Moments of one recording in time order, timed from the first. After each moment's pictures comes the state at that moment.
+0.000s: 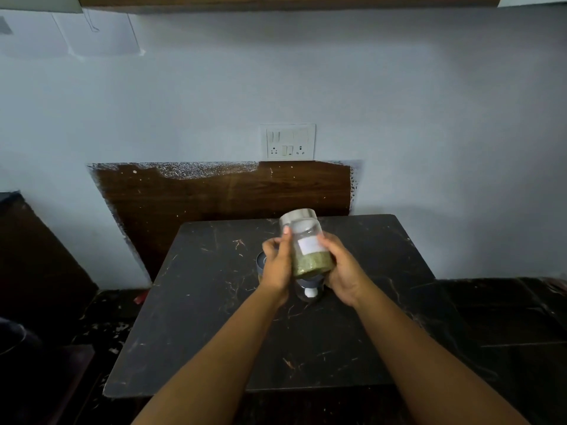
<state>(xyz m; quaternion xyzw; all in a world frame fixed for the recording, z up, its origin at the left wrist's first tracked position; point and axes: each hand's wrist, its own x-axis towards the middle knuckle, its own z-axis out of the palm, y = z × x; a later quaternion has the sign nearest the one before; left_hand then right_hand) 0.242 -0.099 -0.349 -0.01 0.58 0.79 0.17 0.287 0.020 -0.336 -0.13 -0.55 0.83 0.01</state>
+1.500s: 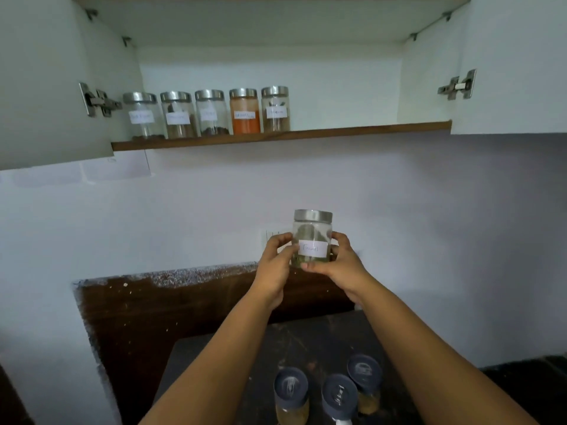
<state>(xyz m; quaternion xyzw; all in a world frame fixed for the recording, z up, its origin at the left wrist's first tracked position) 0.108 -0.122 -0.184 0.22 0.64 0.73 0.07 0.163 0.018 -0.188 -0.08 -0.77 0.61 0.19</state>
